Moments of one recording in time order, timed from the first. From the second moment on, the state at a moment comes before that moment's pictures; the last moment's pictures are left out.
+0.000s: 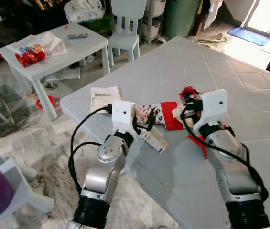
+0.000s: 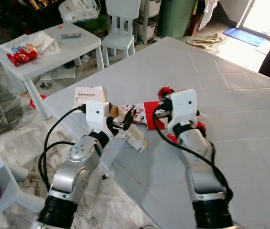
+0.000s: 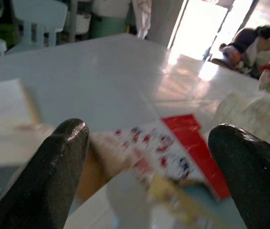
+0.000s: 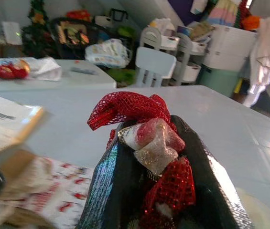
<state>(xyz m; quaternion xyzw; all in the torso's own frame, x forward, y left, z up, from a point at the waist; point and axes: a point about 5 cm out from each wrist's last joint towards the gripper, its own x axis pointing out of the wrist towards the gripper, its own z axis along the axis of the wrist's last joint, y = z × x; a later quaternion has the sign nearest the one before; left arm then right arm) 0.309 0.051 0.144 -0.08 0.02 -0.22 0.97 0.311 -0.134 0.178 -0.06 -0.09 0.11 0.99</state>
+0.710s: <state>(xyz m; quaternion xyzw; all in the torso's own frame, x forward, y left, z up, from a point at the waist) 0.331 0.056 0.124 -0.05 0.11 -0.22 0.97 0.309 -0.140 0.181 -0.07 -0.09 0.11 0.99</state>
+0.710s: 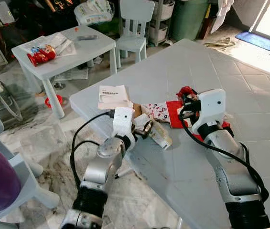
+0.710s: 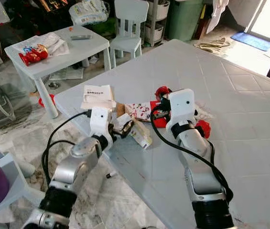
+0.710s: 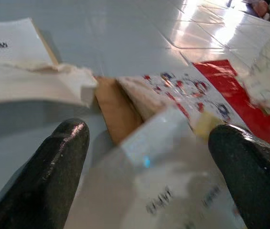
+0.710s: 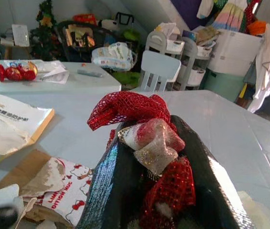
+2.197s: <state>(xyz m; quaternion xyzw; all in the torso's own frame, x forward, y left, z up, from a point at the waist) 0.339 0.045 0.116 0.00 0.14 -0.32 0.94 0.305 -0.138 0.180 -0.07 -0.08 0.12 0.99</state>
